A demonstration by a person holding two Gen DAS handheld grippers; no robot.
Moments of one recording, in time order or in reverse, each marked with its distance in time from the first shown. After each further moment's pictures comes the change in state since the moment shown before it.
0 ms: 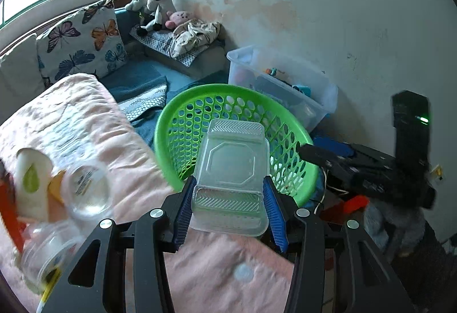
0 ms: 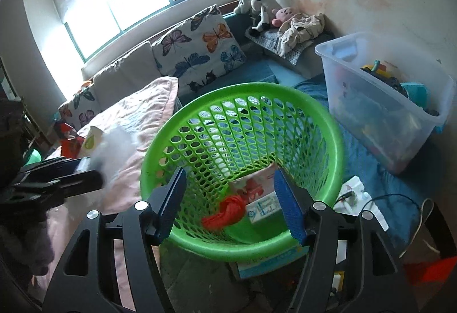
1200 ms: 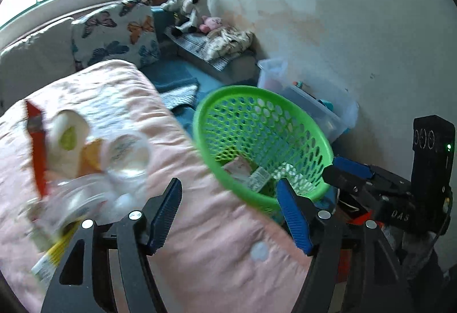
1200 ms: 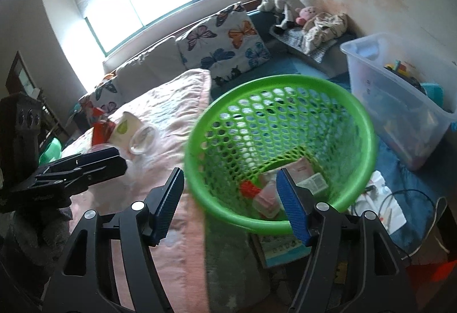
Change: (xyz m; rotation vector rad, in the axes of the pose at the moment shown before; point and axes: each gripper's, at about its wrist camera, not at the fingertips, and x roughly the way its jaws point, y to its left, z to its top) left arm -0.044 0.023 -0.038 -0.132 -0.081 0.117; right arm -0.015 0.047 -0.018 -0.043 0.018 0.109
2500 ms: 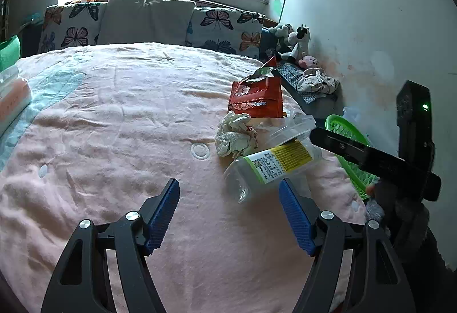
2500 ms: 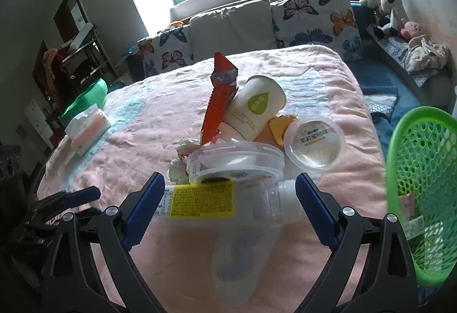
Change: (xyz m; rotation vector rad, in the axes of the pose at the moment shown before) left arm -0.132 0.158 -0.126 -0.375 -0.132 0.237; right arm 0.121 0.205 0.006 -0.280 0.163 0.226
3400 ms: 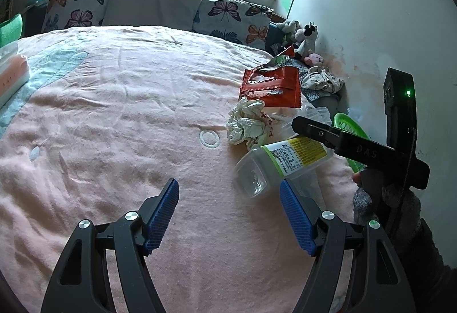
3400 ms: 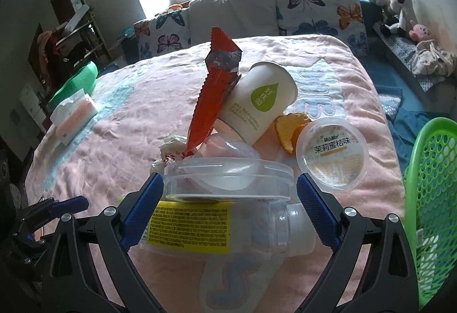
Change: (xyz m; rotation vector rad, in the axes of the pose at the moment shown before) left arm 0.016 0.017 -0.006 -0.066 0.039 -0.016; right arm 0.043 -0.001 0.008 -0.048 0.072 -0.023
